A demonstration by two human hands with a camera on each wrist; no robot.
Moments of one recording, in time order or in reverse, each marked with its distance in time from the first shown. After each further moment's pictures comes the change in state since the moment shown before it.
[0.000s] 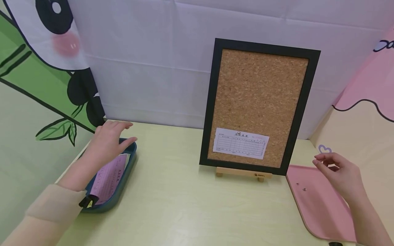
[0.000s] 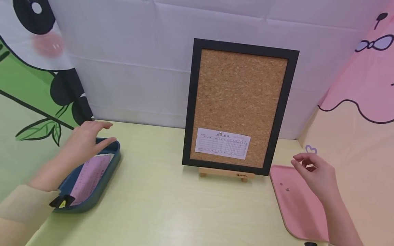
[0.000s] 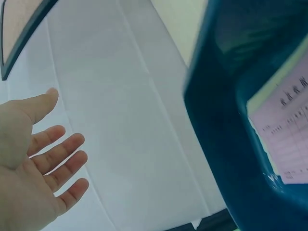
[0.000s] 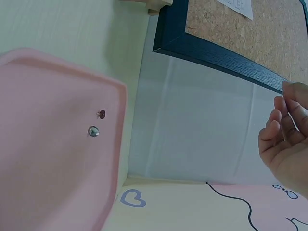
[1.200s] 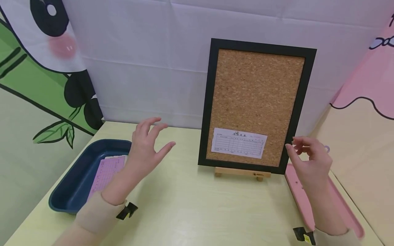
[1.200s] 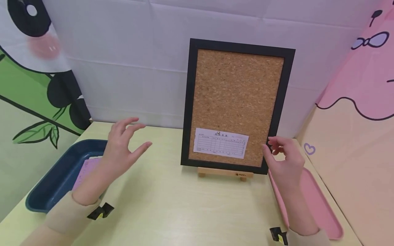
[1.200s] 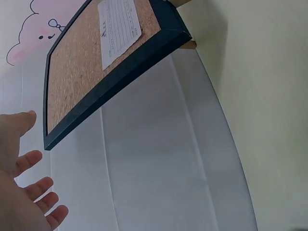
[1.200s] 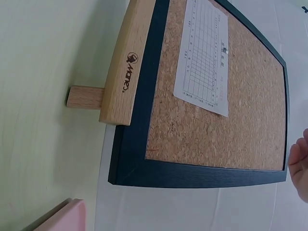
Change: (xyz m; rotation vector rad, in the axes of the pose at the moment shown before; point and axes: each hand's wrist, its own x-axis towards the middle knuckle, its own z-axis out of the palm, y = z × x) left_hand 0.009 0.099 0.036 -0.304 0.403 0.213; right_hand 0.010 -0.086 0.061 0.323 0.430 -0.373
